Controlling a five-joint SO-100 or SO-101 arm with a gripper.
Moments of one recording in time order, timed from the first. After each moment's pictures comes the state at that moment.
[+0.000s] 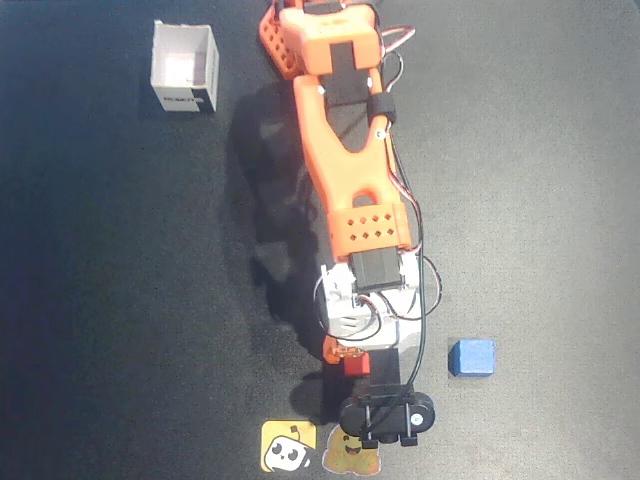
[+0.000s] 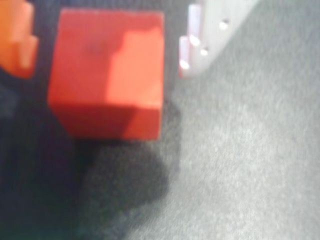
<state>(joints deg) -13.1 55.0 64.5 68.4 95.5</state>
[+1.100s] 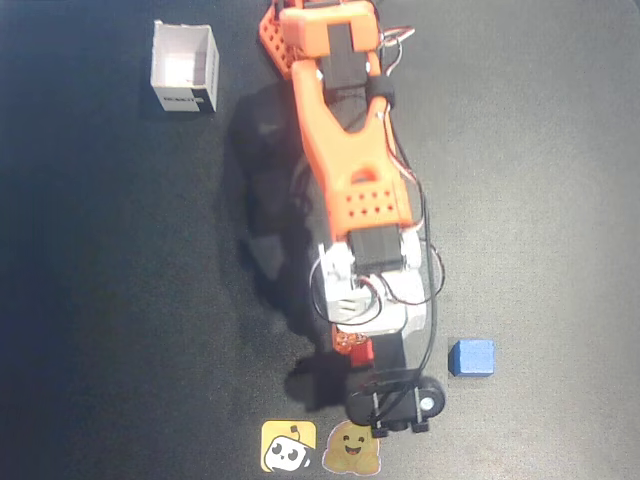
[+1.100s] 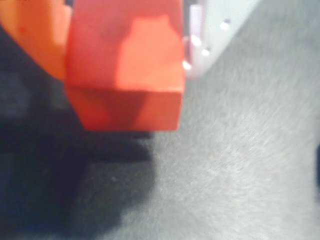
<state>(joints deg) -13.3 61.0 61.1 77.0 91.1</state>
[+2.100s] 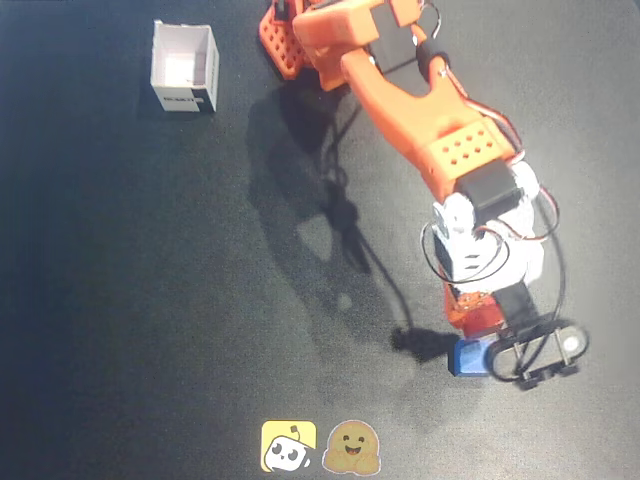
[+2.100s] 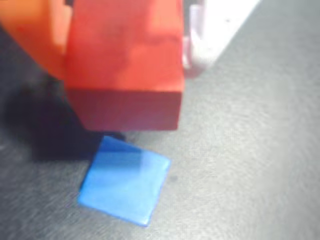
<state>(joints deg) -30.8 62.0 52.6 81.6 100.3</state>
